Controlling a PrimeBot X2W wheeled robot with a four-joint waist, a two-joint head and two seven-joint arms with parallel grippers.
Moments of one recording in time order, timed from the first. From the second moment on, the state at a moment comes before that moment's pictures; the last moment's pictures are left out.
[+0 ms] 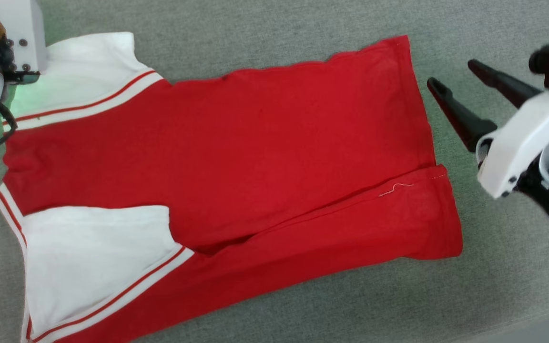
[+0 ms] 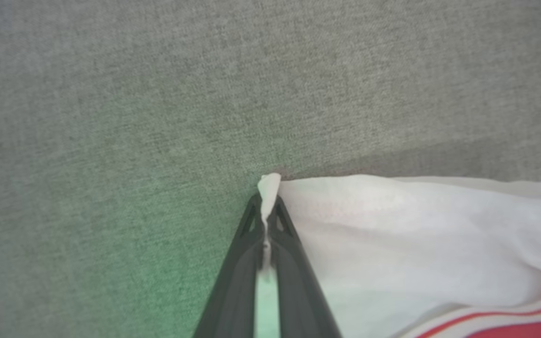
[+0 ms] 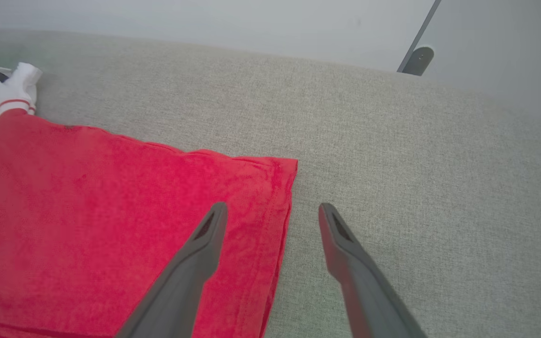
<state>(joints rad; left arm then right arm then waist) -1.43 0.61 -0.91 0.93 -1.03 0.05 0.90 -0.63 -0.33 0.20 -0.12 0.50 0.13 0.63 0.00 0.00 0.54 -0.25</state>
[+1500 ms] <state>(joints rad) -1.49 0.51 -0.87 1.01 -1.08 -0.06 0.69 -1.09 -0.37 0.42 0.60 0.71 0.13 0.67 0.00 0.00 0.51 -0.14</state>
